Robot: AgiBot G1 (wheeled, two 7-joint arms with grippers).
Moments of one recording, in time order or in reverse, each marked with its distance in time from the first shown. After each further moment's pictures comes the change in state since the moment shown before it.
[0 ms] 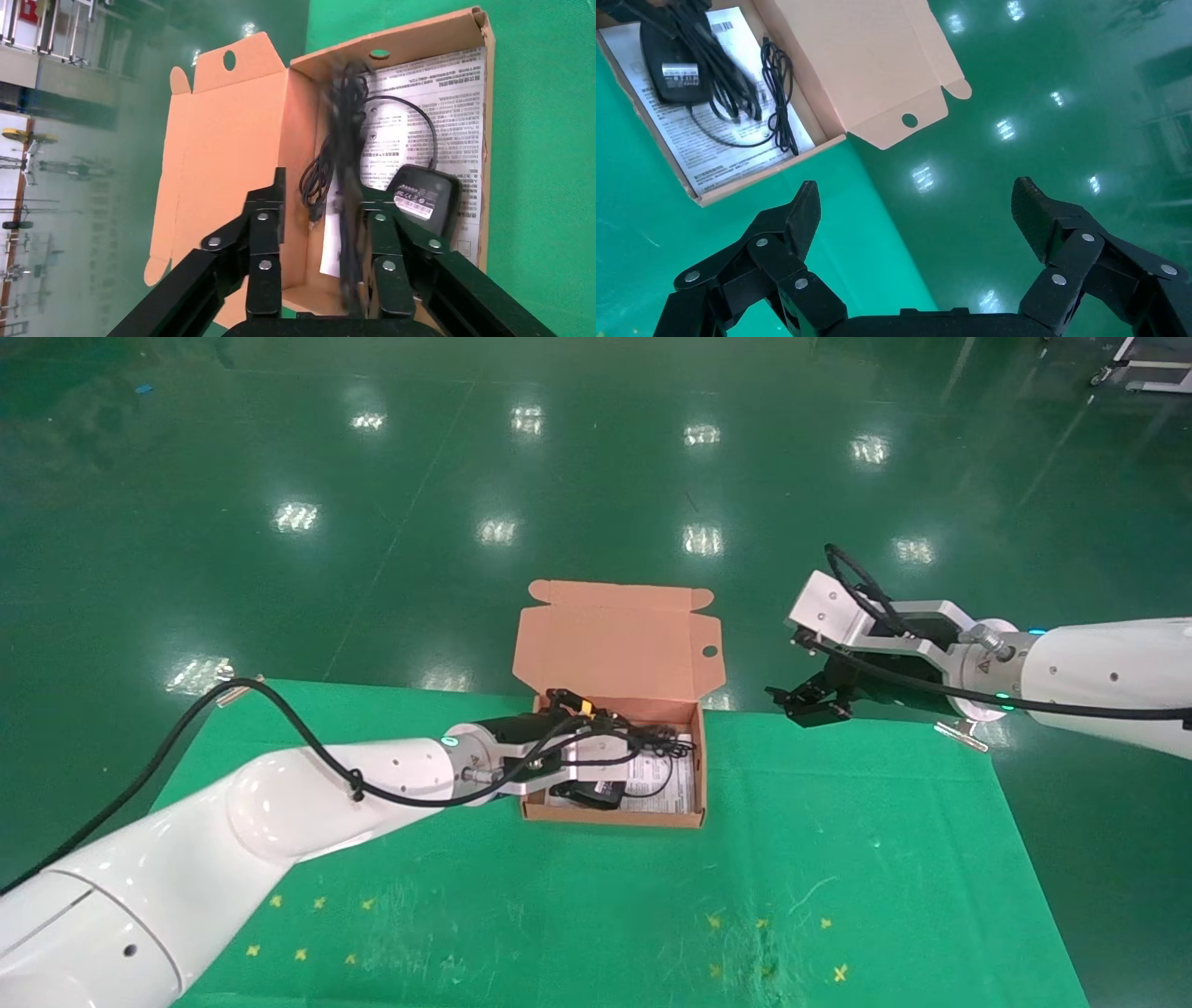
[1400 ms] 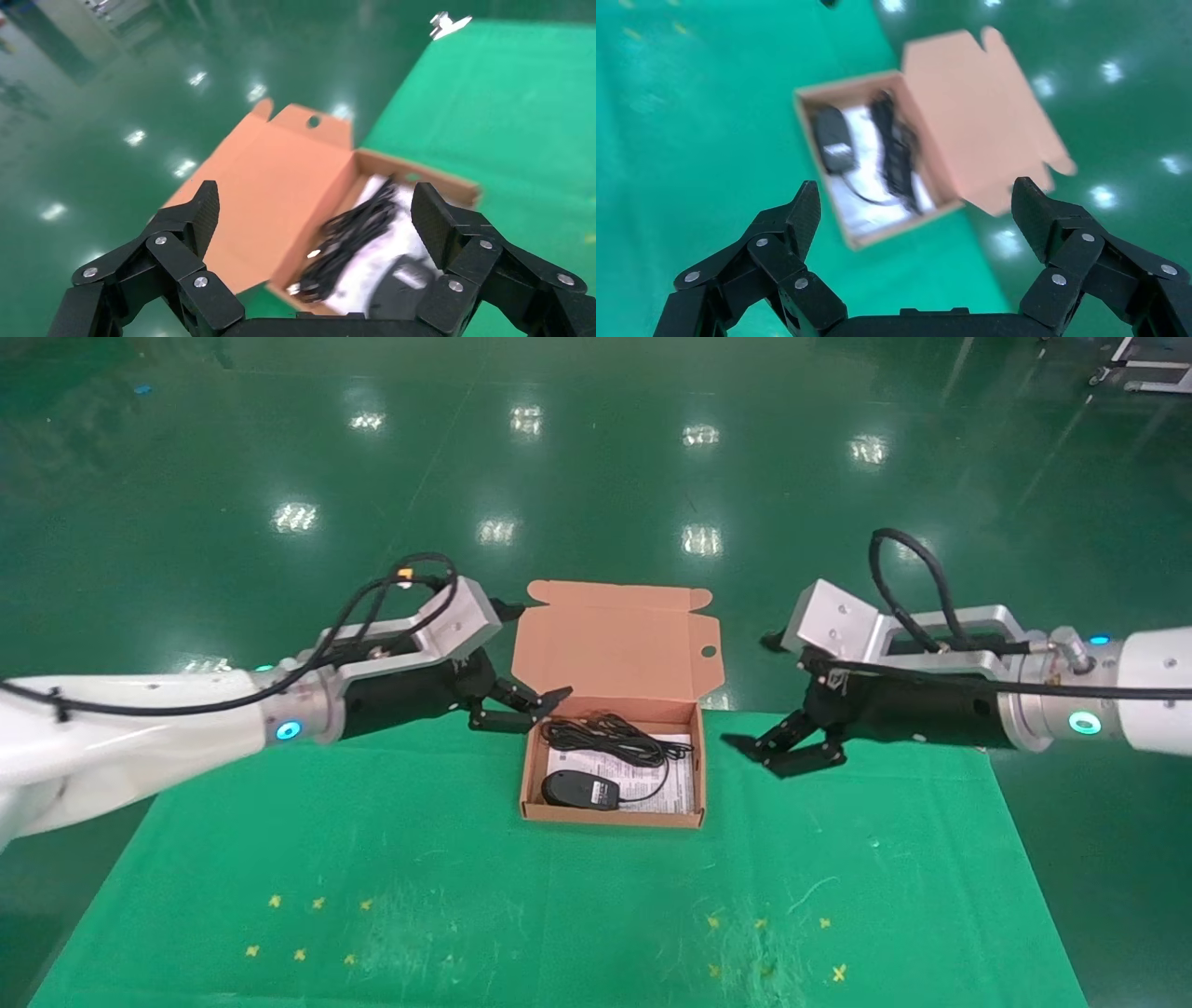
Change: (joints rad) left arm 0.026 -0.297 -0.326 -0.198 -0.288 0.355 -0.265; right arm -0.130 0.100 0.391 0.123 0.277 -0.396 -0.231
